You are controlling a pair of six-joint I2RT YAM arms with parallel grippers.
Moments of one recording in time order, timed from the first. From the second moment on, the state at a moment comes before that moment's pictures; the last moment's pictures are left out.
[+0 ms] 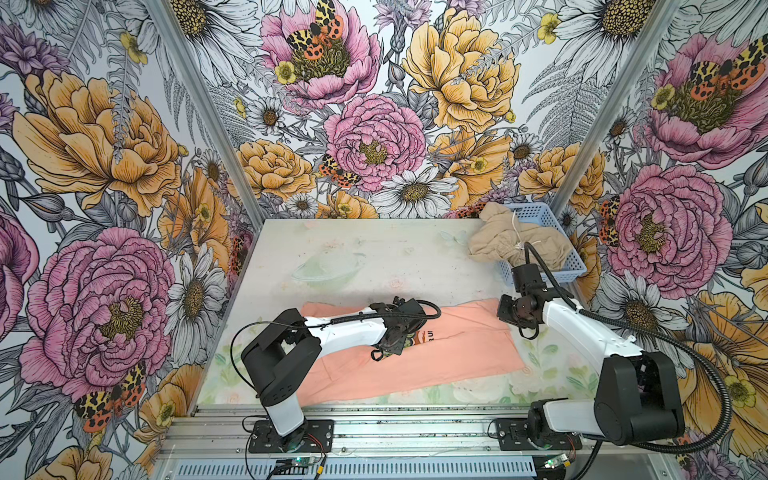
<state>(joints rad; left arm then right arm) -0.93 1.72 1.05 -0.73 -0.32 -0.57 0.09 1.35 0.84 -0.71 0.00 0.45</state>
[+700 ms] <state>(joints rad) -0.96 1.61 1.06 -0.80 -0.33 -0.59 0.09 1.32 0.83 -0.71 0.00 0.46</state>
